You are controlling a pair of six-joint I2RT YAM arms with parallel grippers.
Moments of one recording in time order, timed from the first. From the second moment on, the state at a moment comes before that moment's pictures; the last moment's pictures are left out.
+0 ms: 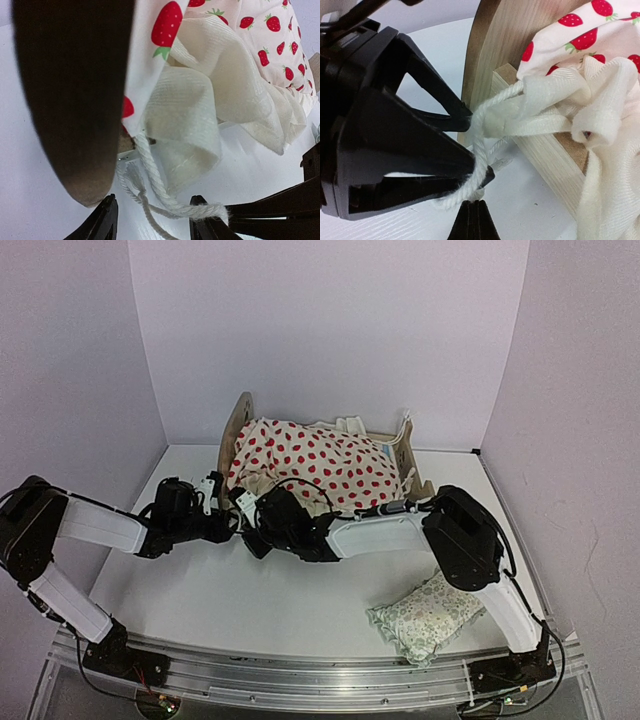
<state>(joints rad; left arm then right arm) -0.47 1.50 0.57 0.41 0.15 -0.22 1.08 2.39 1.79 0.10 0.17 -0.01</state>
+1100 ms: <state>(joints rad) -0.46 1.49 0.62 0.30 0.19 -0.03 1.06 2.36 1.77 0.13 0.12 0.00</state>
